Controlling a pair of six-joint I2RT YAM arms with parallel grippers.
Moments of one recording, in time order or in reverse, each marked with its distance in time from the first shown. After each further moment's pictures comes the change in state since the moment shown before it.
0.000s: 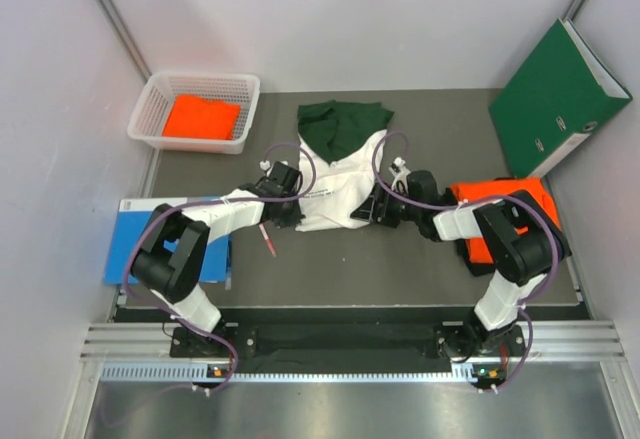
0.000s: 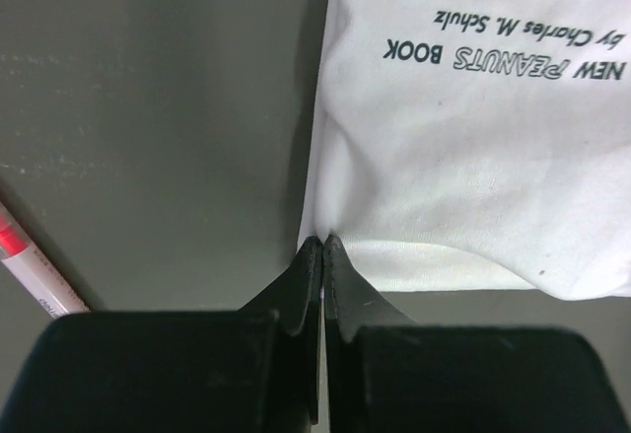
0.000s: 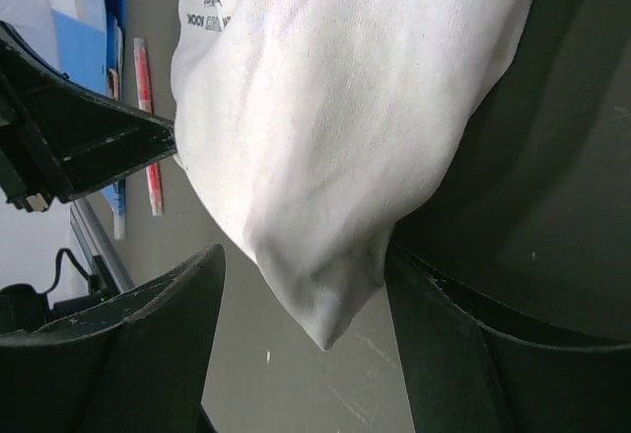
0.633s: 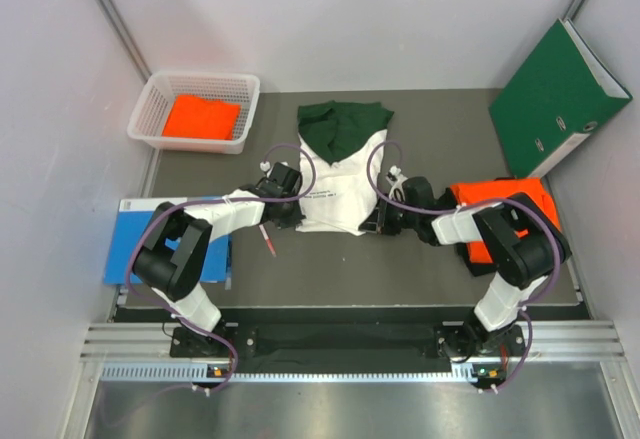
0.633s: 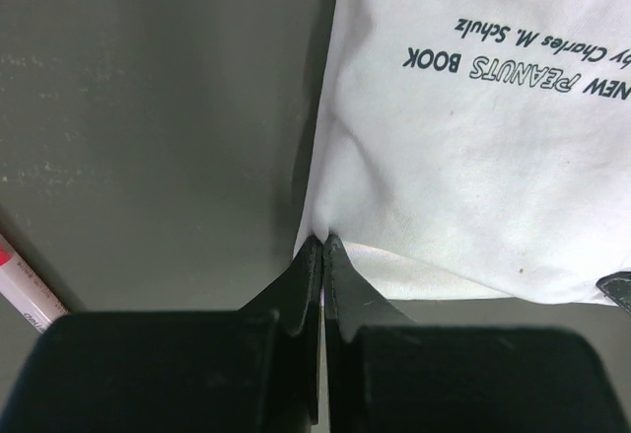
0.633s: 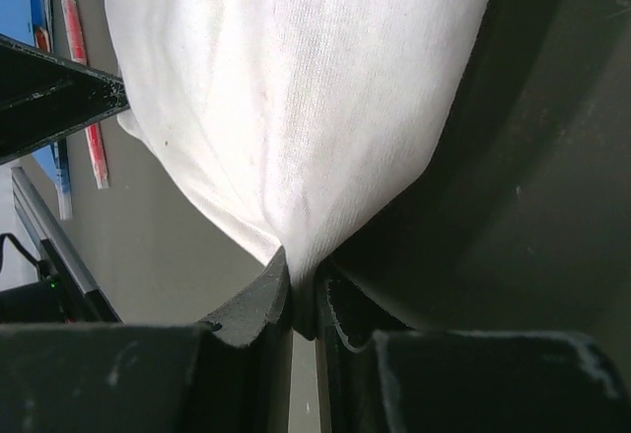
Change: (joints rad) left arm 0.000 0.023 -0.012 0.029 0.016 -0.010; right arm 0.034 -0.019 -0.024 -0.098 0.062 -0.064
